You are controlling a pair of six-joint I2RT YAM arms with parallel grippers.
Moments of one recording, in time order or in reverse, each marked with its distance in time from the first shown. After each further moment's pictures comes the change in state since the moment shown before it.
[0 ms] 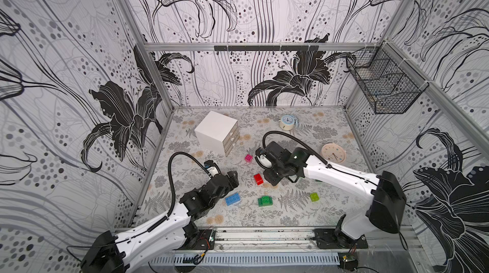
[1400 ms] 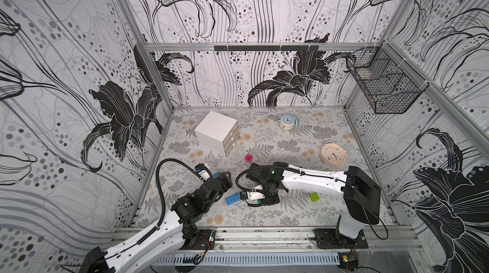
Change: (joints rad) left arm 0.026 -0.169 -0.048 -0.092 -0.046 -0.059; right arm 0.157 0.247 0.022 -0.090 -0.032 -0.706
